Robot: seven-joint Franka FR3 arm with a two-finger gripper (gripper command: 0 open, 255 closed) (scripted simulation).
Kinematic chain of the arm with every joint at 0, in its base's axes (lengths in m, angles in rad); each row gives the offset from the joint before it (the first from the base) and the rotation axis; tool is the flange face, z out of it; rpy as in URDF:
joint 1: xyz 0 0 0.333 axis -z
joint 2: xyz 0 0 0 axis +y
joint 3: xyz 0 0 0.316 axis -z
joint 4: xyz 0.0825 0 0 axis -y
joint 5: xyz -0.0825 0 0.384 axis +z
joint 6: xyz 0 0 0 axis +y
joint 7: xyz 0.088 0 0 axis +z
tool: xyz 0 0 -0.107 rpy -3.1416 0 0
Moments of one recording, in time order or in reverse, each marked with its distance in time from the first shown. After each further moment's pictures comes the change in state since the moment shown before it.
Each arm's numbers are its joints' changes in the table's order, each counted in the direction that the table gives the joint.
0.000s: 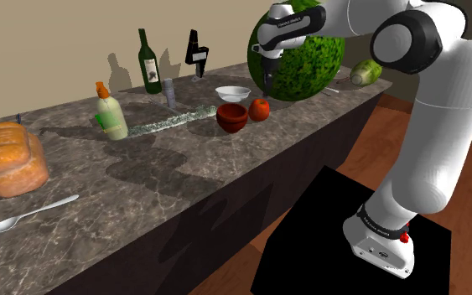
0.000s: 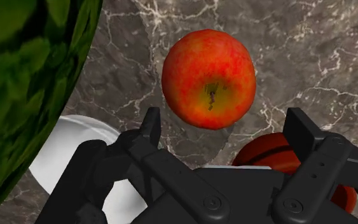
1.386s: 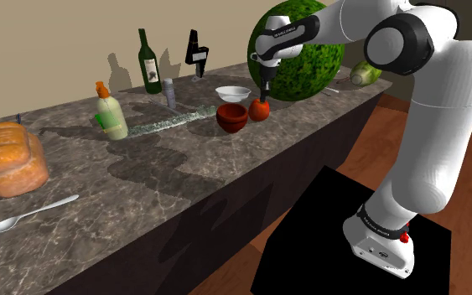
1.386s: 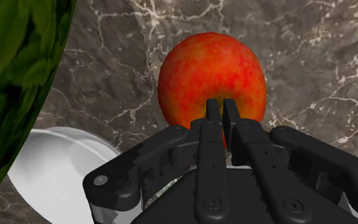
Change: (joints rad) arm 0.003 0.035 -0.006 -0.040 0.016 -0.075 0.014
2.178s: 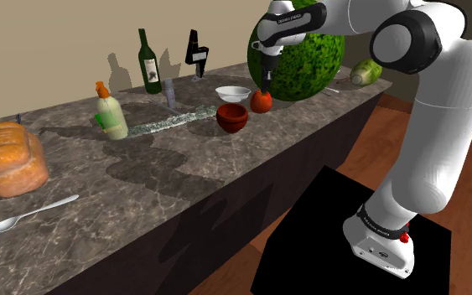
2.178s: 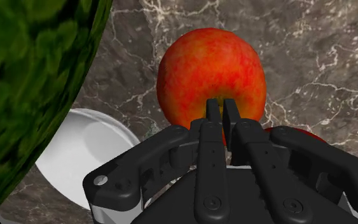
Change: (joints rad) arm -0.002 -0.034 0.006 0.072 -0.016 0.104 -0.013
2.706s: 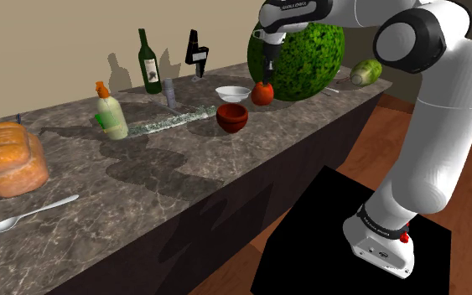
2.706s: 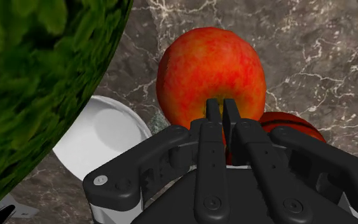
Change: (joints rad) arm 0.001 -0.018 0.004 0.083 -0.009 0.100 -0.008
